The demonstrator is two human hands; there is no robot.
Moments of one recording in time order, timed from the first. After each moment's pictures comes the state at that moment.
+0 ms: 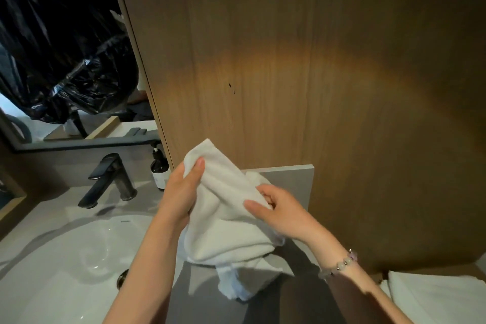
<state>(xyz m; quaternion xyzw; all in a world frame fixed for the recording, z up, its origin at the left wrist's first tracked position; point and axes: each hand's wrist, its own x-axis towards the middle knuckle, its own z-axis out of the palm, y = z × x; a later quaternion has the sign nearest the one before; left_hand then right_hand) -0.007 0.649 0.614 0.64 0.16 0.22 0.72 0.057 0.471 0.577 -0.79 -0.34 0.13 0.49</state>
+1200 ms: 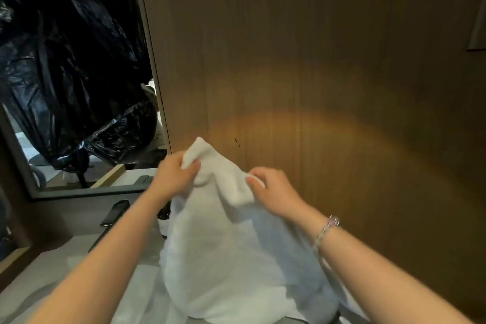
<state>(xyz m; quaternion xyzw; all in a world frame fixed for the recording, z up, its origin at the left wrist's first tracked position) 0.007 0.696 0.716 0.87 0.14 0.26 0.39 0.075 0.500 0.680 -0.82 -0.38 -0.09 0.43</state>
